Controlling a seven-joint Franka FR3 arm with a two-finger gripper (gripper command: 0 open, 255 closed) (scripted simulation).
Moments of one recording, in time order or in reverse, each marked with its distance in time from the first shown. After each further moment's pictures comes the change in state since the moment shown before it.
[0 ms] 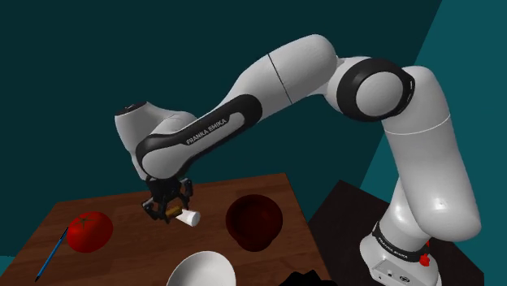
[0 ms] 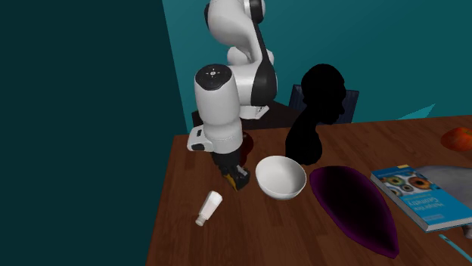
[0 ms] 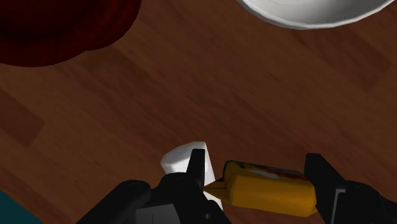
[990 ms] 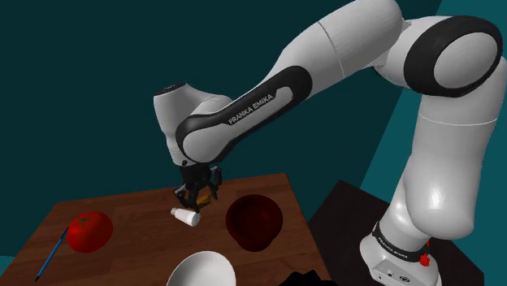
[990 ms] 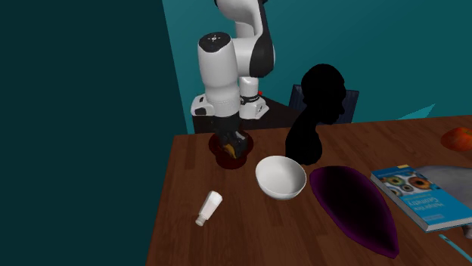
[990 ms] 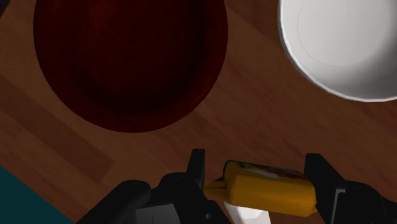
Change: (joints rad) arm -0.116 -0.332 0.036 -0.377 0.119 0.063 -0.090
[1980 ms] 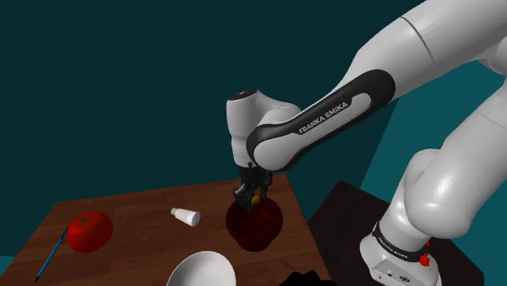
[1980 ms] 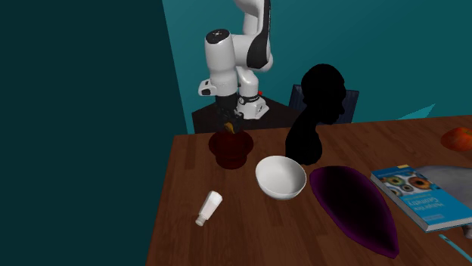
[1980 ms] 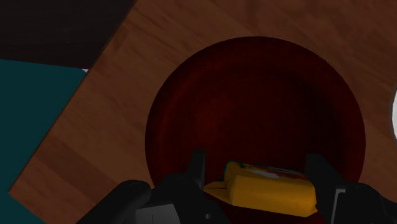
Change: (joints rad) arm -0.064 -0.427 -0.039 -0.538 0.195 0.133 -0.224
